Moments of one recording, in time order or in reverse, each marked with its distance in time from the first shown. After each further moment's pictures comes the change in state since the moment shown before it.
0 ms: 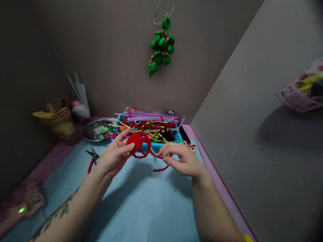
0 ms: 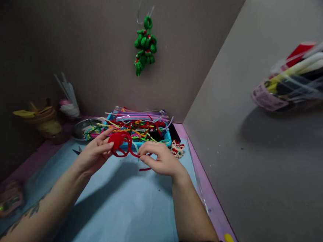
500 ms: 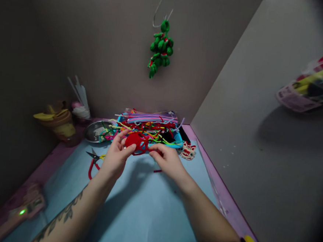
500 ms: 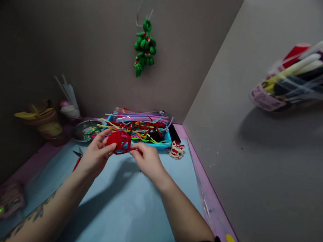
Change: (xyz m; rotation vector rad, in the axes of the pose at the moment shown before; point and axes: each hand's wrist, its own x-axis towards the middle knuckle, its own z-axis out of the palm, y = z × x) left_hand 0.002 -0.014 0.003 0.085 0.062 0.186; right_hand 0.015 0.004 0.058 0.057 0.274 0.434
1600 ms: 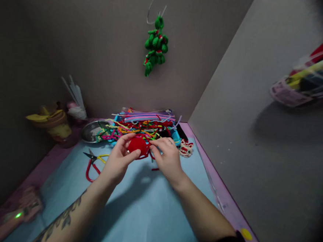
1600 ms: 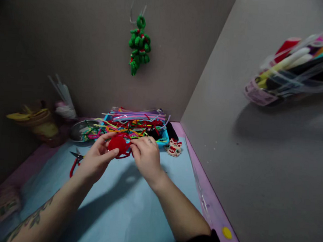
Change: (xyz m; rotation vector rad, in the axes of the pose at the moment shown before) left_hand -0.011 -0.009 0.007 0.086 -0.137 0.019; right_hand -0.002 0.001 -0.004 -0.299 0.342 -0.343
